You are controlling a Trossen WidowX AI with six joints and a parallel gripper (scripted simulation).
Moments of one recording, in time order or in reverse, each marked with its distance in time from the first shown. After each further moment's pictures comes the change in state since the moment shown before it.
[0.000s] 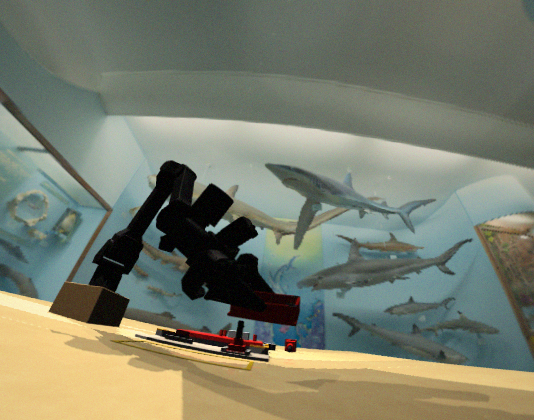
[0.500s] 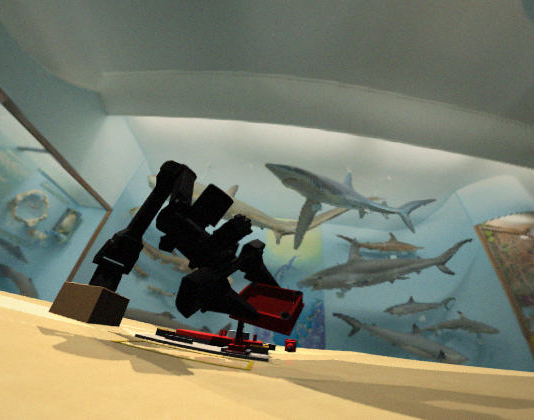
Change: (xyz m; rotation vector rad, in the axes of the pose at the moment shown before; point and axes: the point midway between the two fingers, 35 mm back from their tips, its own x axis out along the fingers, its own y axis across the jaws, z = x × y) arm 0.000 0.000 0.000 0.437 0.000 0.000
